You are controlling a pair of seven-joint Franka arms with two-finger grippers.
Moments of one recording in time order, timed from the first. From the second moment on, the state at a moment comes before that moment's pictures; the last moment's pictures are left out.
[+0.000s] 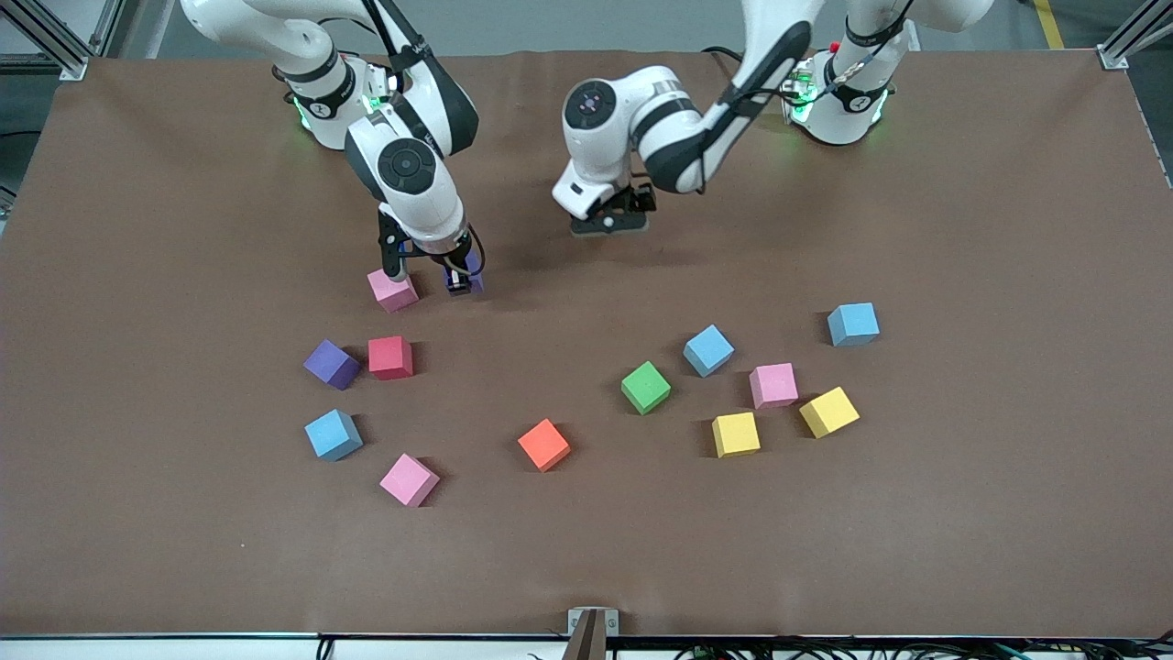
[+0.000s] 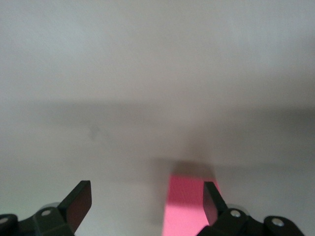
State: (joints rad) left arm -0.52 0.41 -0.45 -2.00 0.19 2.24 -1.16; right arm 0.64 0.18 -0.01 -2.30 0.02 2.40 2.04
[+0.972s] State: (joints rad) left arm -0.10 0.48 -0.43 -1.92 0.29 2.34 -1.25; right arm 0.89 0.05 0.03 -2.32 0.18 2.38 2.34
